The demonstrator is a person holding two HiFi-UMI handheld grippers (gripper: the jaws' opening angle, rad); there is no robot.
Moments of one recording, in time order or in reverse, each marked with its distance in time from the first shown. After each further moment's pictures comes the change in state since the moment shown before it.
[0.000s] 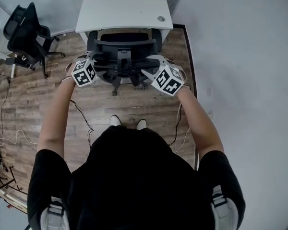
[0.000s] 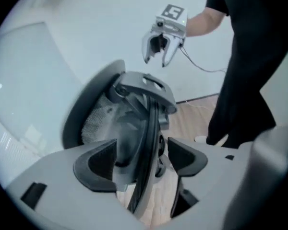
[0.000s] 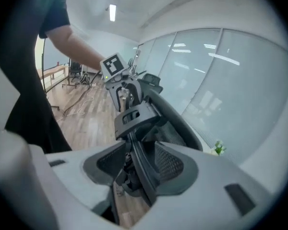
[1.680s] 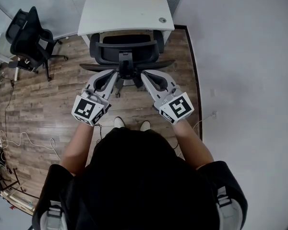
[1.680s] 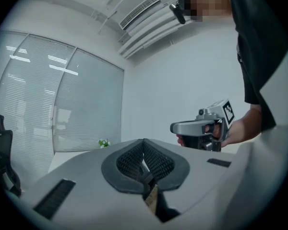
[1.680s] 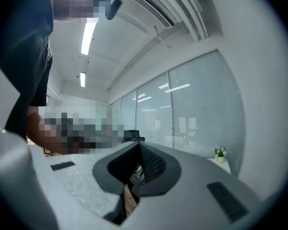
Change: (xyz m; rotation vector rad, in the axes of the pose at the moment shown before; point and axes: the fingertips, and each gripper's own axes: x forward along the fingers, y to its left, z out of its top) left arm -0.156 -0.025 0.149 -0.641 -0.805 0.388; right arm -0.119 0.018 0.106 0.462 -0.705 -0.215
